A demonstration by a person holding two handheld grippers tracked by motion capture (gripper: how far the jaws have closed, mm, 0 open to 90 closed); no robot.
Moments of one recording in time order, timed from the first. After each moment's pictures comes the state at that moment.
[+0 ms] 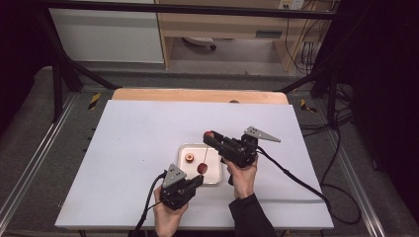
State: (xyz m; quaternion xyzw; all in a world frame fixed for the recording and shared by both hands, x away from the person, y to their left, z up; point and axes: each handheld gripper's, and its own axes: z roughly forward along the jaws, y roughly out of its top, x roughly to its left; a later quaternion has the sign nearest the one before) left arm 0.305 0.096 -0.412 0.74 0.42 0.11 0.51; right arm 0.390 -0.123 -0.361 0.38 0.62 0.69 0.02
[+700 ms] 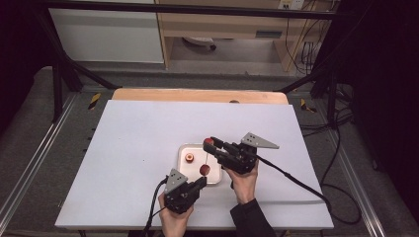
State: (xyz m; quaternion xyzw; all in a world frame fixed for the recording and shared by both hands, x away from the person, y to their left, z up) left arm 0.298 0.088 -0.423 0.71 0.44 0.12 0.54; right arm 0.378 -0.124 -0.373 0.35 0.65 0.68 0.07
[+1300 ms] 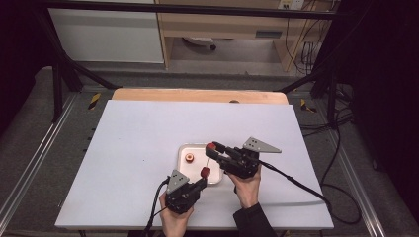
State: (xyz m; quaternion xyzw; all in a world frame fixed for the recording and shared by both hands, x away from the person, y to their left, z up) left arm 0.298 0.085 -0.431 0.72 0.44 0.12 0.53; right arm 0.368 -0.129 -0.377 0.34 0.66 0.67 0.06
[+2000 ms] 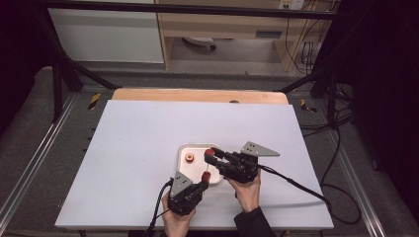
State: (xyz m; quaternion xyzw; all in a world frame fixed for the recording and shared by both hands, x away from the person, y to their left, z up) left arm 0.295 0.078 -0.433 0.73 0.42 0.13 0.52; right arm 0.360 -0.128 -0.382 0.34 0.68 0.65 0.05
